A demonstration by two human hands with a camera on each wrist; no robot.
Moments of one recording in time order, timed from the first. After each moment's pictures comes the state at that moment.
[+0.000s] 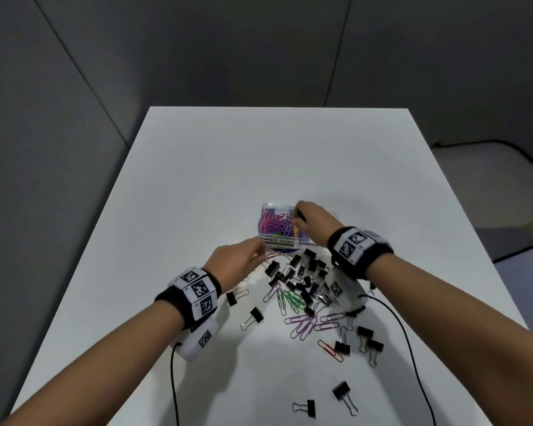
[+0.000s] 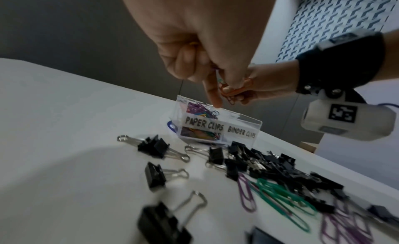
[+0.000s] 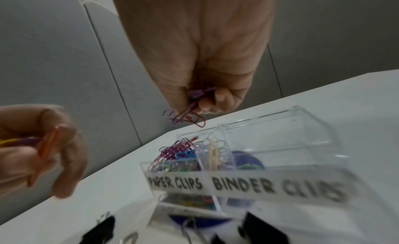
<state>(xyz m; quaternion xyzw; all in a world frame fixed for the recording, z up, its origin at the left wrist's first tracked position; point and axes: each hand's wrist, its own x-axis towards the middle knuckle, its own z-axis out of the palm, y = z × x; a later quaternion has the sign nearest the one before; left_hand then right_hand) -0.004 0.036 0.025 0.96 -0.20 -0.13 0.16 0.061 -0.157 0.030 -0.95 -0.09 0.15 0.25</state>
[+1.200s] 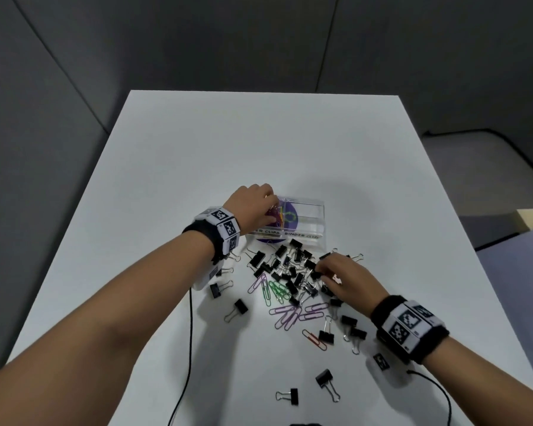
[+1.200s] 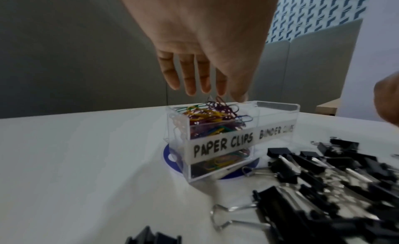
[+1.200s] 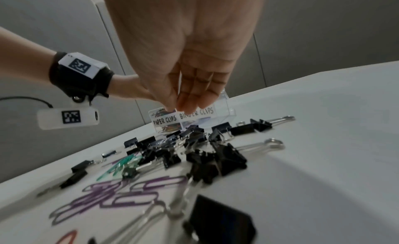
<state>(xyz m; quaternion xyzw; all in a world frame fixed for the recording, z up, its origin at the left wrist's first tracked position) 0.082 -0.013 0.024 0.94 -0.33 -0.08 -0.02 -0.055 -0.238 -0.011 -0.95 -0.16 0.11 0.24</state>
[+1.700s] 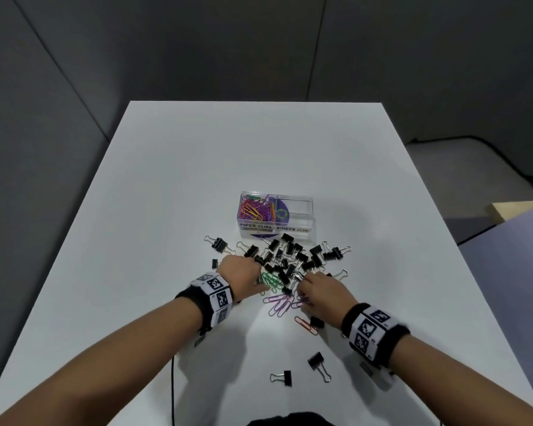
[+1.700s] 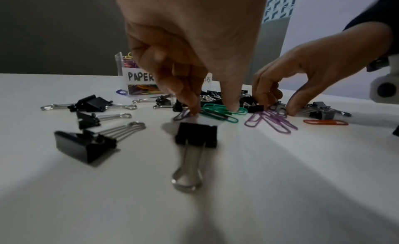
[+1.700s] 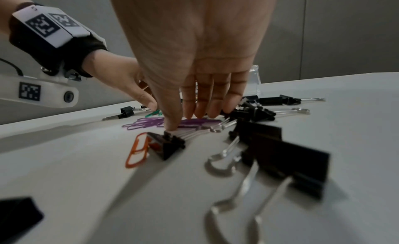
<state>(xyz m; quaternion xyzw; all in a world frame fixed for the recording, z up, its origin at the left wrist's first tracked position) -0.033 -0.012 -0.023 0.94 -0.28 -0.20 -0.09 -0.093 -0.213 -0.029 -0.96 -0.21 0.18 0.07</state>
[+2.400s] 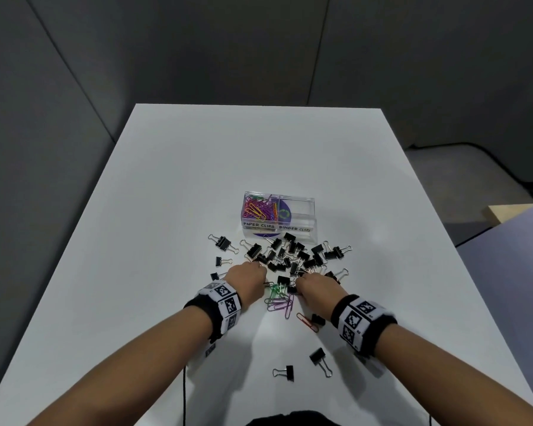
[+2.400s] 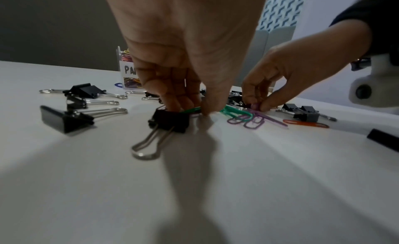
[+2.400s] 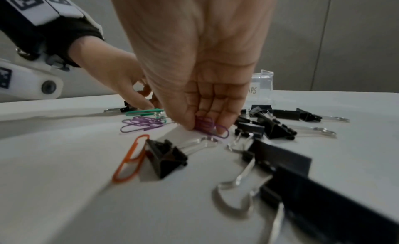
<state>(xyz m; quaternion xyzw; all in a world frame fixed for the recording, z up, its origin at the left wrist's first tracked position) -0.054 -0.020 -0.029 0.95 -0.22 -0.22 -0.03 -0.087 -0.192 -0.029 -0.96 -0.18 0.22 0.04</state>
